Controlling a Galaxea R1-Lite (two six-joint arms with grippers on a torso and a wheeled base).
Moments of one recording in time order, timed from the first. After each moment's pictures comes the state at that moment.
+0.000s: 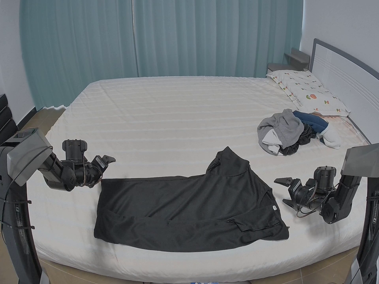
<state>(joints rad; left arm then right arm) 0.06 2.33 -1.09 -0.64 -0.20 -0.81 0.02 2.34 -0.56 -1.27 0.35 0.99</state>
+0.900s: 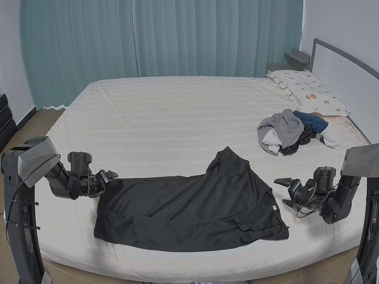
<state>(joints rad) 0.06 2.43 -1.08 -0.65 -0.16 -0.63 0.02 2.35 -0.56 -1.27 0.35 0.99</state>
